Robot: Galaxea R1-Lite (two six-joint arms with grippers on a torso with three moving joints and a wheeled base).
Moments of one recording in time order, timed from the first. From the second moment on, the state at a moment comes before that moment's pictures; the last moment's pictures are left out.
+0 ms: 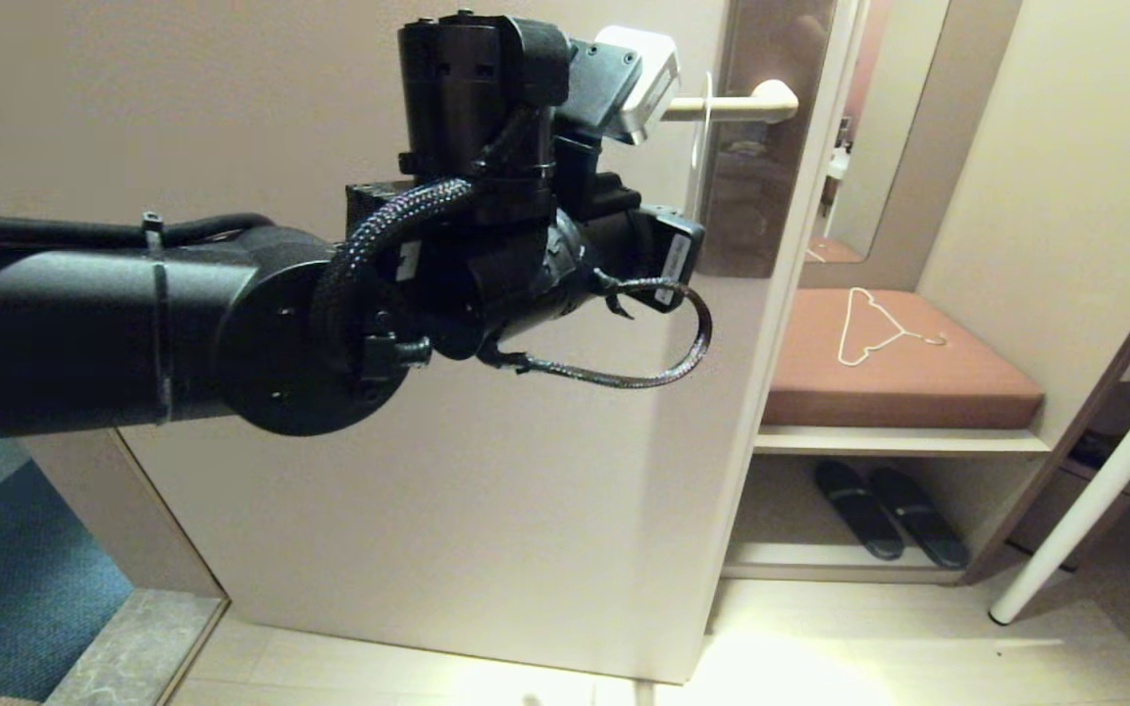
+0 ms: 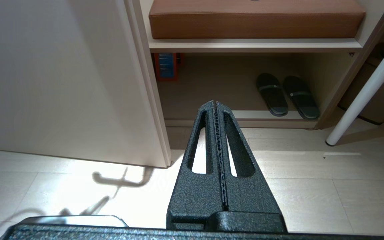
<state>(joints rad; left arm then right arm) -0.83 1.90 -1.57 -0.30 0.12 0.16 0.00 0.00 -0.10 0.23 -0.03 0.07</state>
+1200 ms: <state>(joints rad) -0.89 2.11 -1.81 -0.30 0.04 0.17 0.00 0.00 -0.10 0.23 -0.03 0.07</state>
